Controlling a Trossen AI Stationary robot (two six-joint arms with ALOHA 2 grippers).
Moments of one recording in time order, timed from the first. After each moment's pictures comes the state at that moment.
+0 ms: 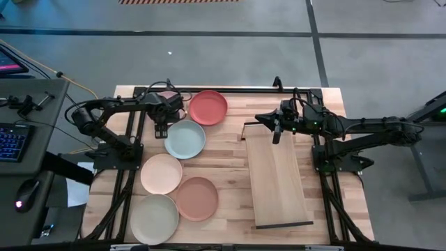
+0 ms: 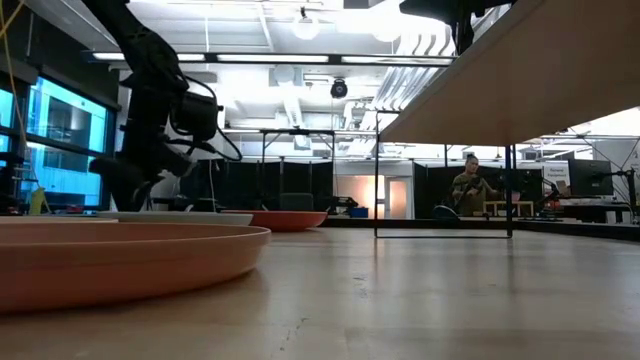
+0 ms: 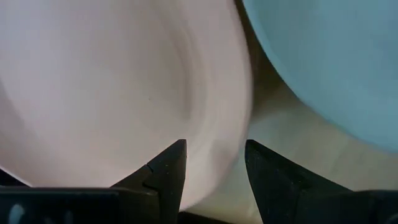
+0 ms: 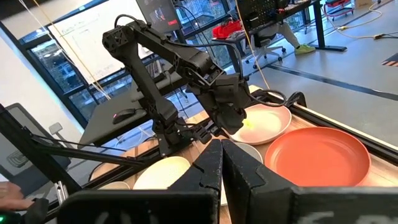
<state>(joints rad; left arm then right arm) 0.68 1.50 0.76 -0.85 -0.28 0.55 -0.07 0.94 0.75 0.11 0.17 0.41</state>
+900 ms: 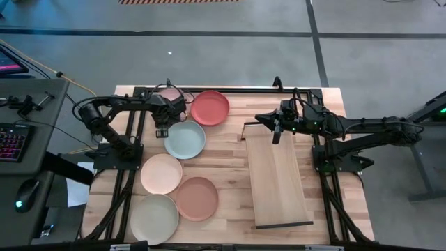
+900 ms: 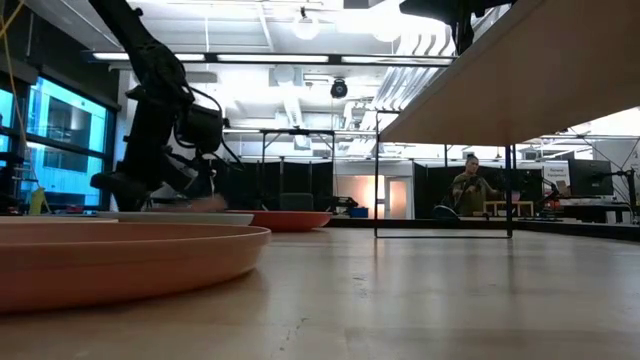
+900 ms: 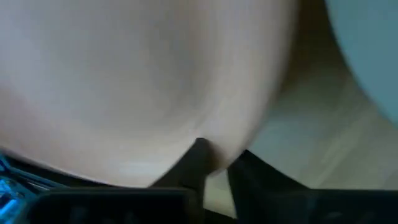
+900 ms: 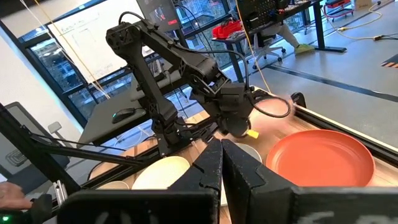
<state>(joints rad) 0.68 1.59 0.77 -0.82 -0.44 0.50 -0.07 0.94 0.75 0.11 0.17 0.40</state>
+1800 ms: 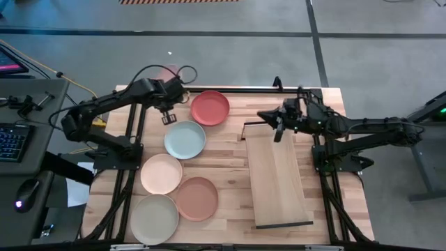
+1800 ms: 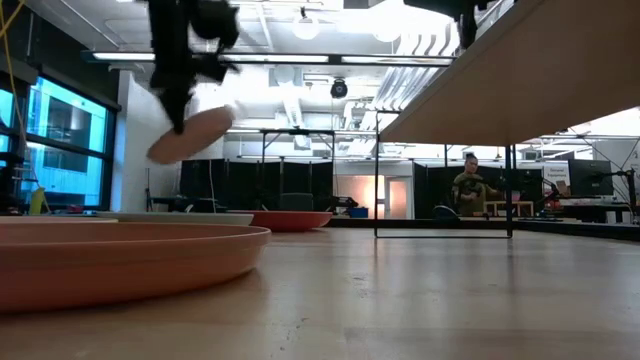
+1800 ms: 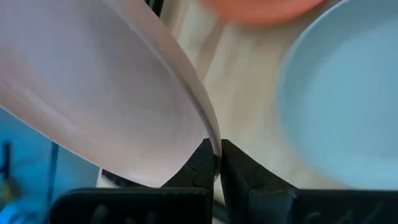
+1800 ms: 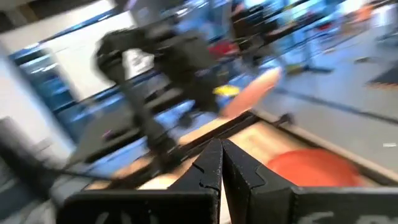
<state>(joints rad) 0.50 1.37 1.24 -1.19 -0.37 0.24 -0.07 0.90 0.75 0.13 0.26 0.37</state>
